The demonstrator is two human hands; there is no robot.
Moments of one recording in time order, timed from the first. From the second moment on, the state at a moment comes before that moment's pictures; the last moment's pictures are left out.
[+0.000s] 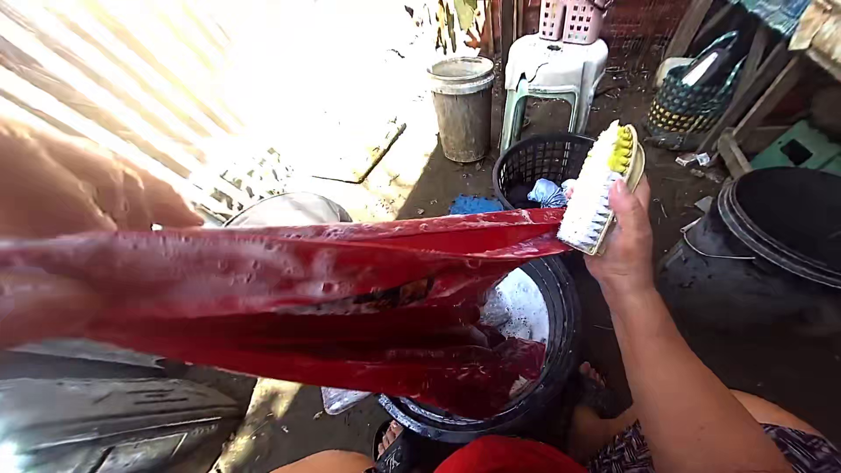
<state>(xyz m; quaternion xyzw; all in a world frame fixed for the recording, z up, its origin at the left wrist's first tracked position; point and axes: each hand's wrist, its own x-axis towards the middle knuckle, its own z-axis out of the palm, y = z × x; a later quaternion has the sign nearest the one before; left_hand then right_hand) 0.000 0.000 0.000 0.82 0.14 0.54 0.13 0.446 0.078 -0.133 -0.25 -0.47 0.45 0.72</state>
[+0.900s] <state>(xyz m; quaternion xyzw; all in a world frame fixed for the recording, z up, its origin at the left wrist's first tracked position) -0.058 -0.089 -0.373 0.64 0.71 0.27 0.14 0.222 0.054 -0.337 -0.44 -0.80 0.39 0.14</state>
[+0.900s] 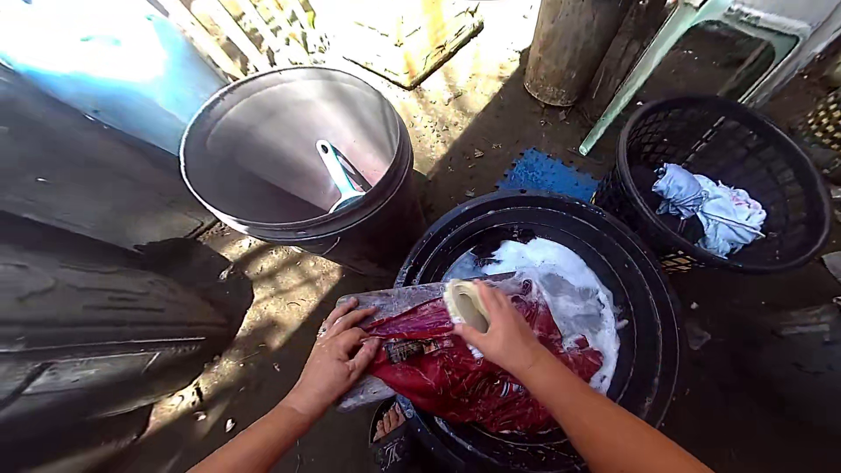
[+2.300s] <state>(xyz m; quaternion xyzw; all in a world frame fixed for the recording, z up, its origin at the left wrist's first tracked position) -0.052 -0.080 -0.358 0.64 0.74 0.17 0.13 0.189 0.070 -0.356 -0.50 -0.79 0.36 0.05</state>
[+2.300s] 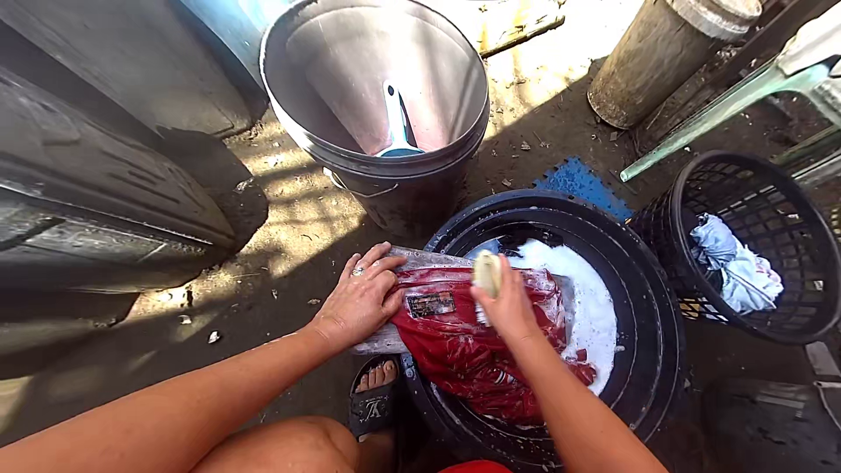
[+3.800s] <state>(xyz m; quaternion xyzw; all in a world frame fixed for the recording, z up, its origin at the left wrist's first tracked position) -0.050 -0.079 -0.352 0.65 0.74 0.16 0.13 0.185 0.025 -0.345 -0.41 -0.82 0.40 0.03</state>
